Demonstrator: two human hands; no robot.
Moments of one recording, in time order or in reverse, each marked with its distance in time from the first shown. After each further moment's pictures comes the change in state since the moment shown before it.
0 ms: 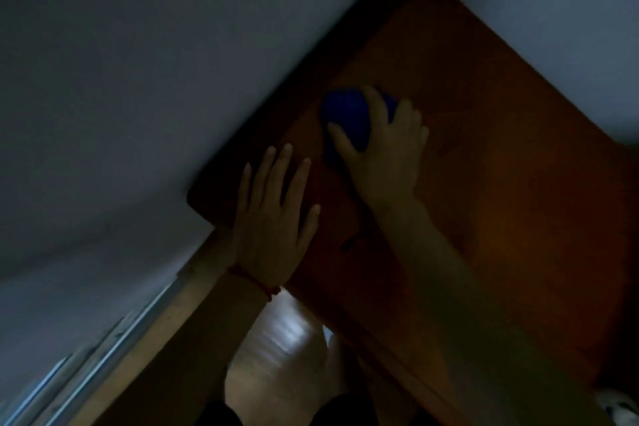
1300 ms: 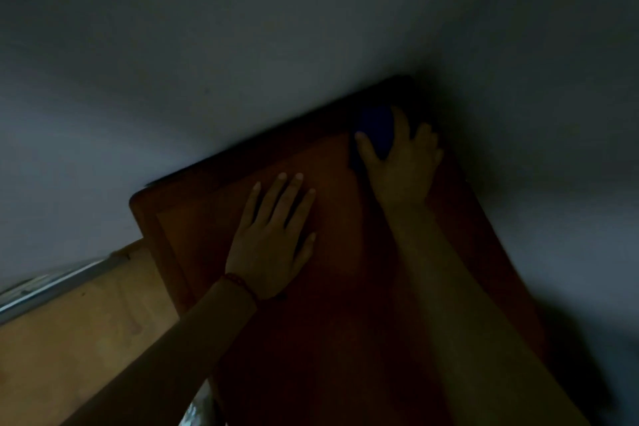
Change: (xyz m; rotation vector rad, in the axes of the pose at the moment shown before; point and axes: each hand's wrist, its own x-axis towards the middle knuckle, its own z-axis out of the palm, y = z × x) left_hand 0.059 0.066 0.032 0.085 -0.041 -0.198; right_hand 0.122 0.051 -0.031 0.040 -0.199 -0.151
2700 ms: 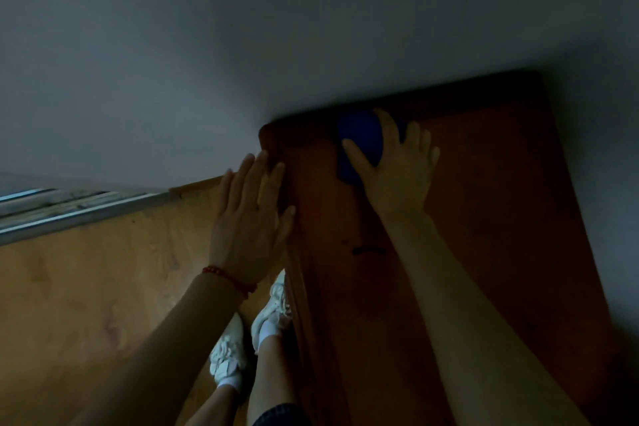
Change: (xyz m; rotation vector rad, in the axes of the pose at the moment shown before) left_hand -0.119 -0.081 -0.032 -0.080 0.192 -0.403; right_hand -0.095 -0.105 0.064 -0.139 0.007 -0.319
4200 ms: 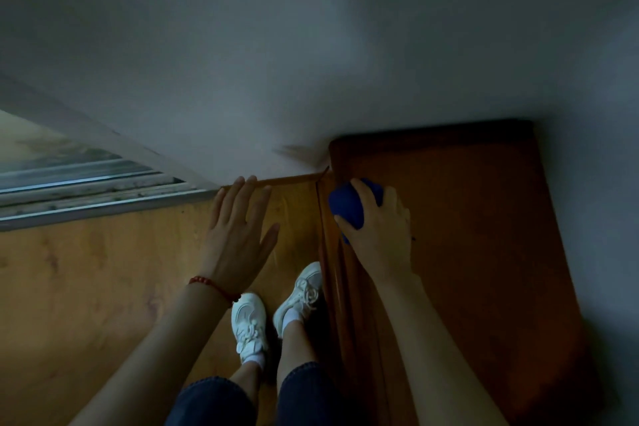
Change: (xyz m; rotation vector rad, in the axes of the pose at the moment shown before) left_hand -0.075 -0.061 -0.114 0.060 -0.097 -0.106; right_hand -0.101 -0.099 -0.063 -0.044 -0.303 -0.146
